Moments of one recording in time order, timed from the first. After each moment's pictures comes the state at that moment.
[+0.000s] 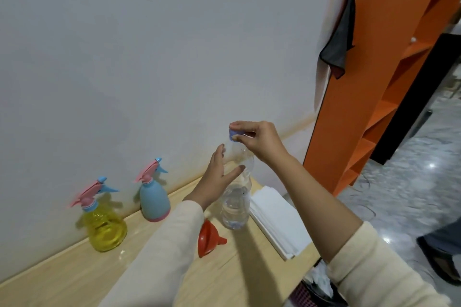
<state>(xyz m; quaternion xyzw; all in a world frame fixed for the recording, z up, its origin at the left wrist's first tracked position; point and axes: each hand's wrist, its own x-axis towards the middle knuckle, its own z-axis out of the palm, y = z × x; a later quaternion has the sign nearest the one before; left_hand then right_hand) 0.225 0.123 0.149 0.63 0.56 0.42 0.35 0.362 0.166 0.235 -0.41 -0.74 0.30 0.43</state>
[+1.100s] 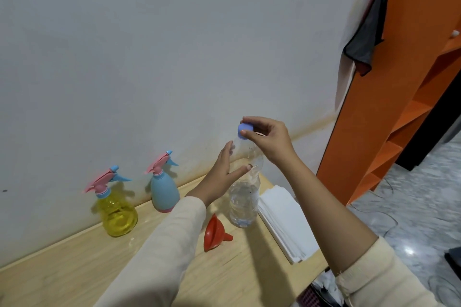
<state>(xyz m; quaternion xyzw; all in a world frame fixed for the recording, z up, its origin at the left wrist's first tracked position) 0.224 0.117 0.153 0.62 0.57 0.40 0.37 0.362 0.167 0.226 -0.39 -0.67 0.41 0.49</state>
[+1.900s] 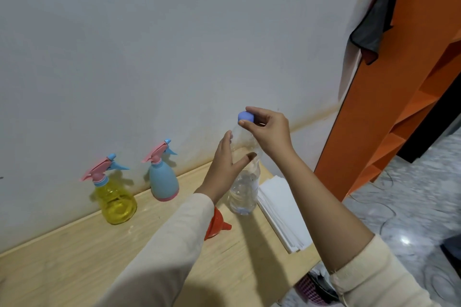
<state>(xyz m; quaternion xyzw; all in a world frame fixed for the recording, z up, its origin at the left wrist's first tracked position) 0.244 0.116 0.145 0.57 0.61 0.46 0.30 0.354 0.166 0.221 -0.45 -0.64 0.38 0.49</state>
